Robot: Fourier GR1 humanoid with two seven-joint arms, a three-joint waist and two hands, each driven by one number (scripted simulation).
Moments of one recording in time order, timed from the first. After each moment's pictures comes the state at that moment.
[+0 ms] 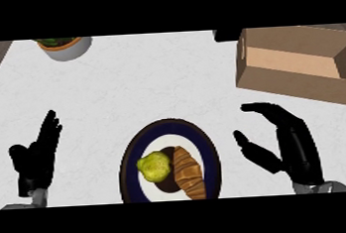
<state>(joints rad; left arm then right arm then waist) 0.01 0.38 -0.14 -1.41 0.23 0.34 0.01 -0.13 -0.51 0.53 -1.75 0.50 -0.57 0.26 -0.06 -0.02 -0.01</state>
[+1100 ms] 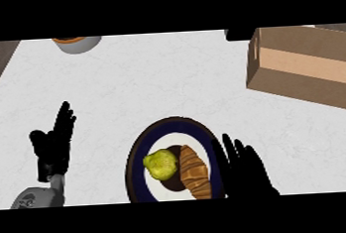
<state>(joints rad) -0.09 0.31 -0.14 -1.32 0.20 0.35 0.01 -0.05 -0.20 0.89 -2.16 1.20 0.21 1.09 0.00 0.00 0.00</state>
